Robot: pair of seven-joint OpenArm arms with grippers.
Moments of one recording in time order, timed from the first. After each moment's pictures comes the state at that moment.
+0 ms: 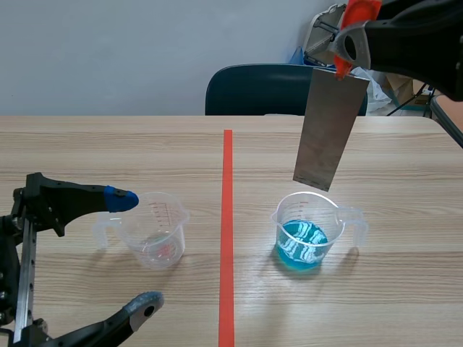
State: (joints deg) left arm 26.2 -44.8 15.8 97.2 -3.3 -38.0 -42.9; right arm -9.8 49.0 10.4 124.0 52.9 45.4 -27.9
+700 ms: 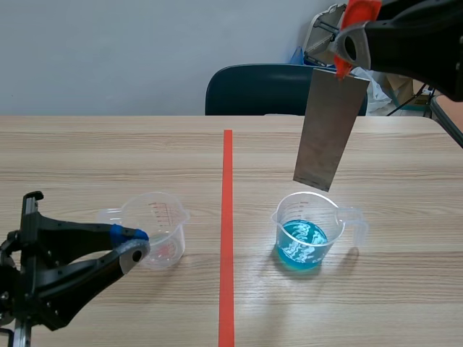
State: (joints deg) left arm 26.2 -44.8 15.8 97.2 -3.3 -37.9 -42.9; right arm -9.8 49.0 10.4 124.0 52.9 45.4 -28.0
